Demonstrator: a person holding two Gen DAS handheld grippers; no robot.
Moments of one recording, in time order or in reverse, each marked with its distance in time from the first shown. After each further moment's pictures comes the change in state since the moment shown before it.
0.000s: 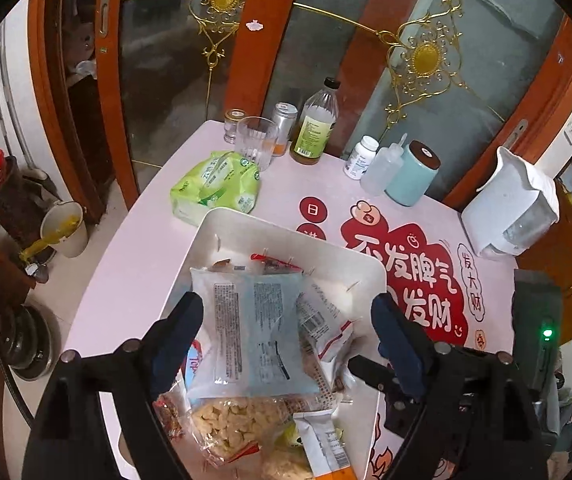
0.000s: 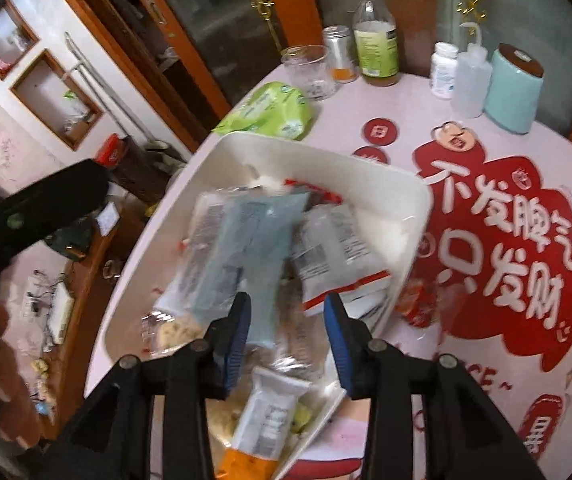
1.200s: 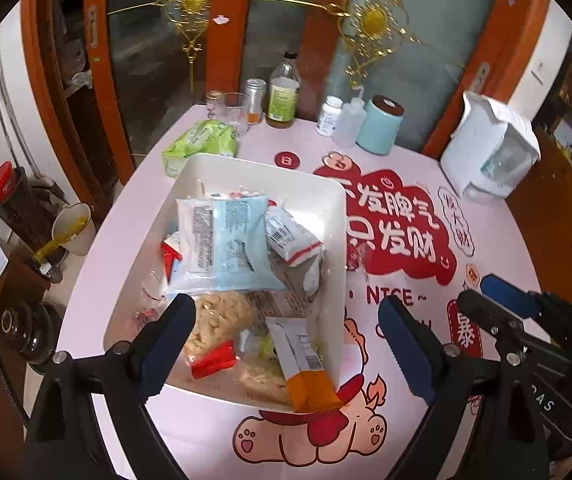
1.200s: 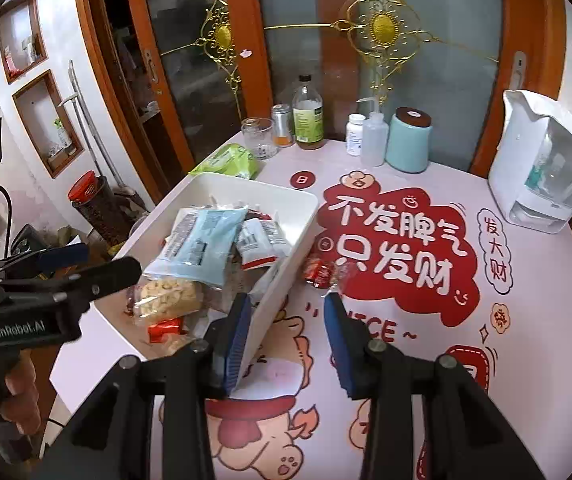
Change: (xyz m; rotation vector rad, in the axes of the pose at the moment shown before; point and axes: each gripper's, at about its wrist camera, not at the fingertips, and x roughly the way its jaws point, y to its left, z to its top) left arm -0.057 -0.057 -0.098 0.114 0.036 0.035; right arm -0.131 -0.010 -0.108 -0.031 -0.285 -0.265
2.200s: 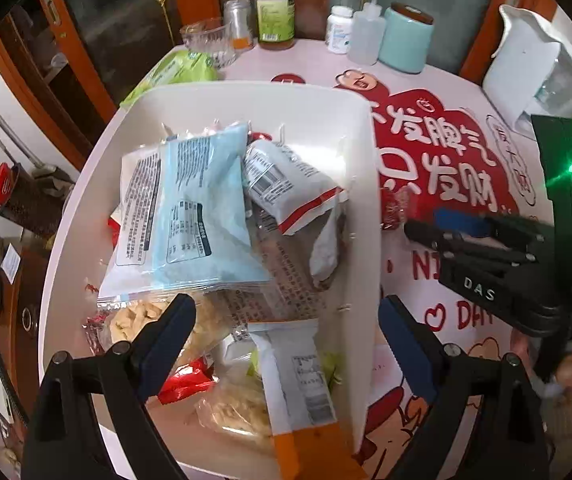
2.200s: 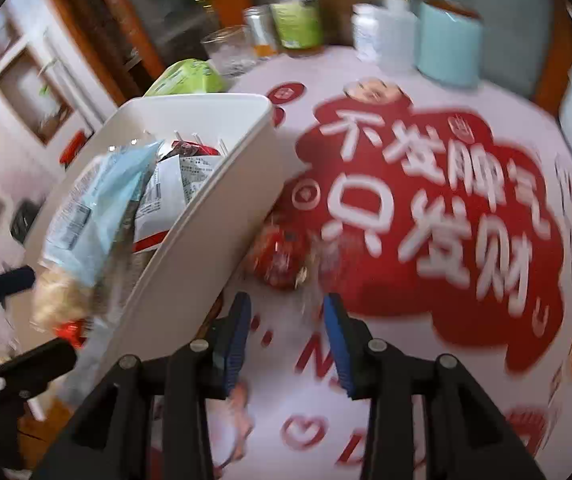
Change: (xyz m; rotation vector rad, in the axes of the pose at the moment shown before) left arm 0.138 -0.025 0.001 0.069 0.227 0.138; right arm 0.198 -0.056 0.006 -0.086 0.201 0.118
